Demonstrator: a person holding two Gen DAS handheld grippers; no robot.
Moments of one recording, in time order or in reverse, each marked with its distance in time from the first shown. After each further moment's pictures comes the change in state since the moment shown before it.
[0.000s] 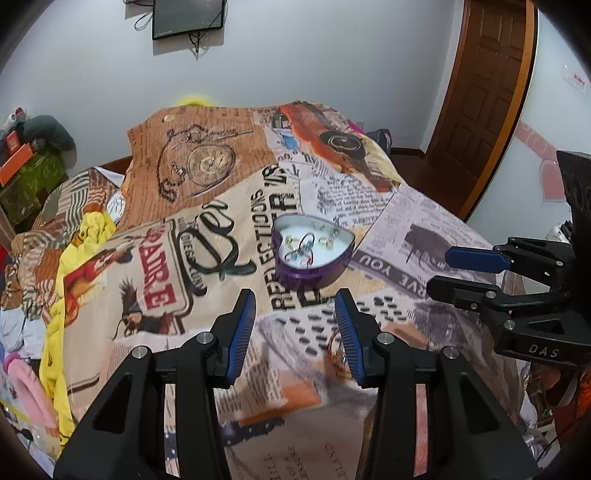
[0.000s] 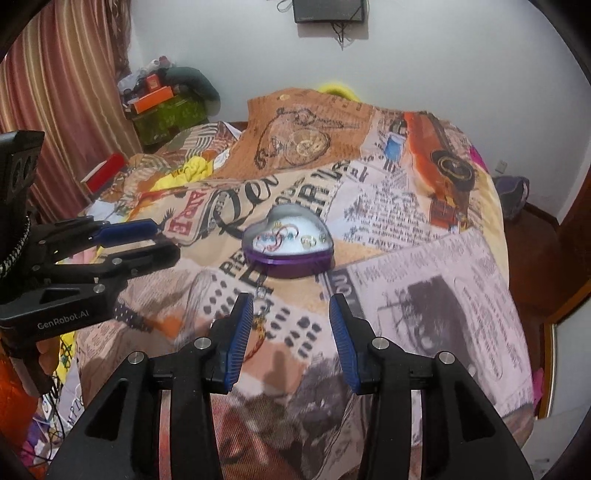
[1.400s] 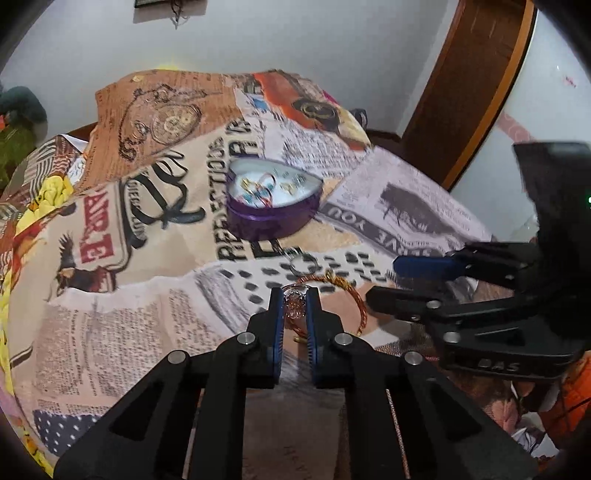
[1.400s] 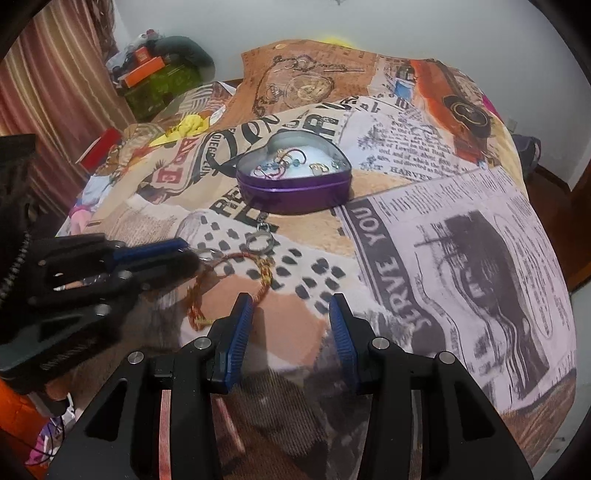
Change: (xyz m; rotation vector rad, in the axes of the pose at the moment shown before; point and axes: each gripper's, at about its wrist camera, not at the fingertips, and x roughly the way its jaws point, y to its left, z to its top) left arm 0.036 -0.011 -0.034 -0.035 0.064 -0.139; right arm 0.042 0.001 -0.027 0.044 0.145 0.029
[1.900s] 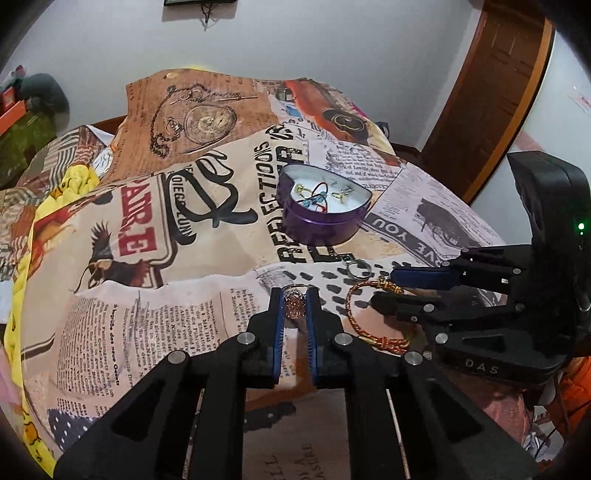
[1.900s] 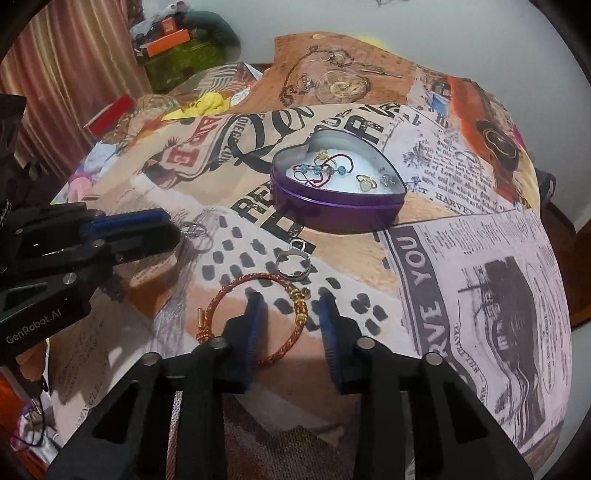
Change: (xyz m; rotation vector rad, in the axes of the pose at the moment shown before) left arm -0.004 0.036 -0.005 -0.060 -0.027 0.055; right arm 0.027 0.026 0.014 -0.148 0.037 -0.012
